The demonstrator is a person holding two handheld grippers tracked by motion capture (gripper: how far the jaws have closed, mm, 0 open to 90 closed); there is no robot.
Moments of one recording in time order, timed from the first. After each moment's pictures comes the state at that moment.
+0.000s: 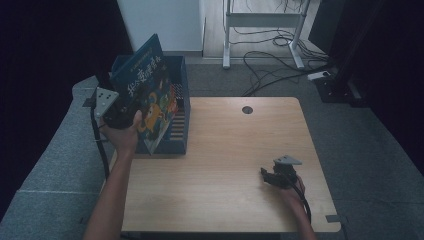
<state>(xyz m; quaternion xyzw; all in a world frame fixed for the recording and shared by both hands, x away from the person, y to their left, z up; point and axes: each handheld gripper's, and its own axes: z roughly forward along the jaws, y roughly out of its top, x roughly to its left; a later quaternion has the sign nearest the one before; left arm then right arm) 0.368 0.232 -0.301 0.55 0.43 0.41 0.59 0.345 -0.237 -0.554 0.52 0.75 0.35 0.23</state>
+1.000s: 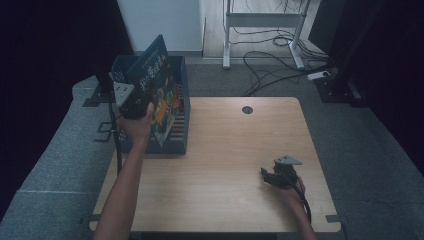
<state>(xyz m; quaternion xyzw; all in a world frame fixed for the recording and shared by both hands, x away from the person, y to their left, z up) 0.418 0.214 -0.323 0.55 0.46 0.40 0.58 0.345 -0.237 -0.554 0.52 0.75 0.35 0.23</state>
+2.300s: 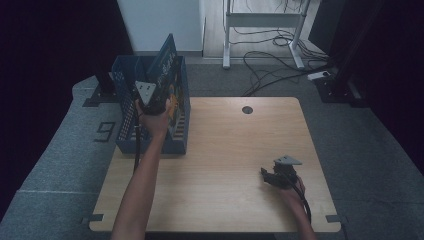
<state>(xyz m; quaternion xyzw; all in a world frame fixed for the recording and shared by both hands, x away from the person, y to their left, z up) 0.455 0.175 -0.355 0.53 0.45 0.45 0.56 0.344 -0.236 -0.554 0.52 0.75 0.35 0.23</state>
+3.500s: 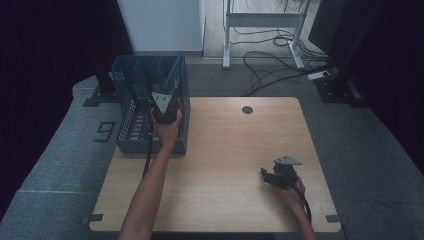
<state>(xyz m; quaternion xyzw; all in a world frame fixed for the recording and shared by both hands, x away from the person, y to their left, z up) 0.467 0.153 -0.410 0.56 0.46 0.45 0.52 0.344 -0.236 -0.554 0.52 0.75 0.35 0.23</state>
